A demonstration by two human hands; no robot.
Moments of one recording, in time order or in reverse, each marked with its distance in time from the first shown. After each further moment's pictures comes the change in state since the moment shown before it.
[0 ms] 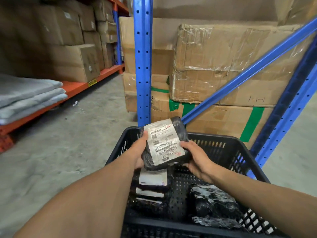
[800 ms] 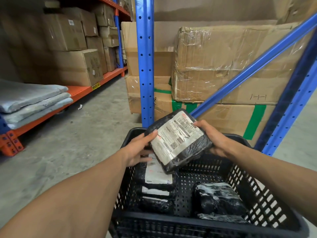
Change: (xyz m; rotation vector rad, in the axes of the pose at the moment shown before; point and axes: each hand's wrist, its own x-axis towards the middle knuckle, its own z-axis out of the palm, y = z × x) left_hand -0.029 0.018 -0.025 0.431 -0.113 0.127; right_hand -0.012 -0.077 -0.001 -0.302 -0.056 -0.017
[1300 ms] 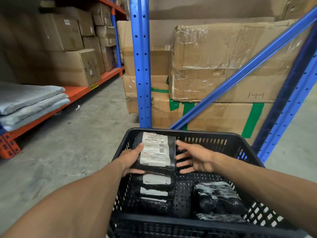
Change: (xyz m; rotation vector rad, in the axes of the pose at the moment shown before) left_hand 0.015 -0.038 -0.019 0.025 0.202 -0.175; right_hand 0.010 0.053 0.018 -0.128 -0.089 0.330
